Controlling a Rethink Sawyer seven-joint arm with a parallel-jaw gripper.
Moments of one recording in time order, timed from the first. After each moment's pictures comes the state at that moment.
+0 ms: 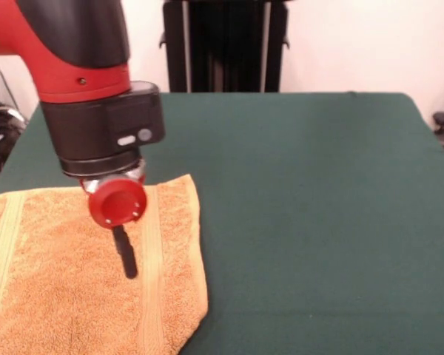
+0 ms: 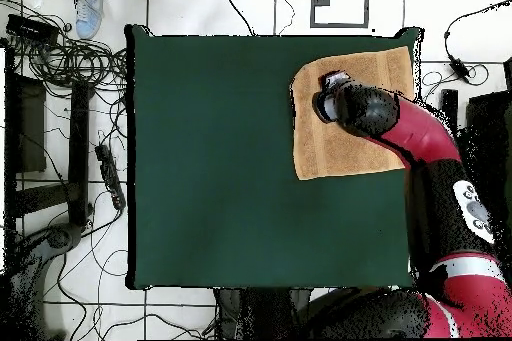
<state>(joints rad) -0.52 -0.38 0.25 1.26 -0.04 0.51 2.52</state>
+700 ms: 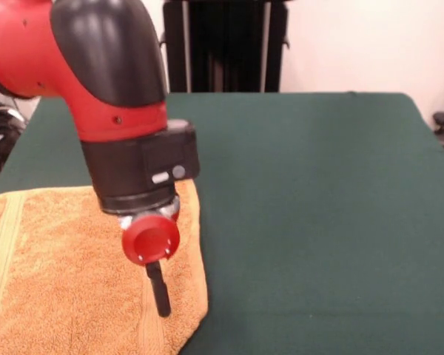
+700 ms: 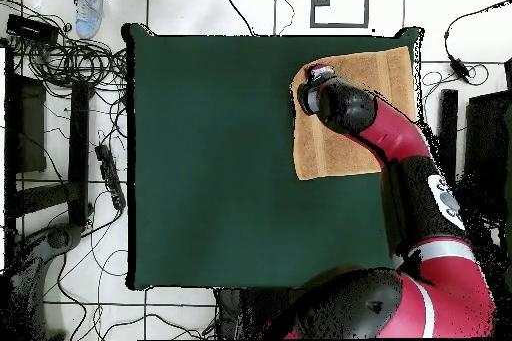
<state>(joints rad) -0.49 -0.30 0.25 1.26 0.09 0.36 2.52</state>
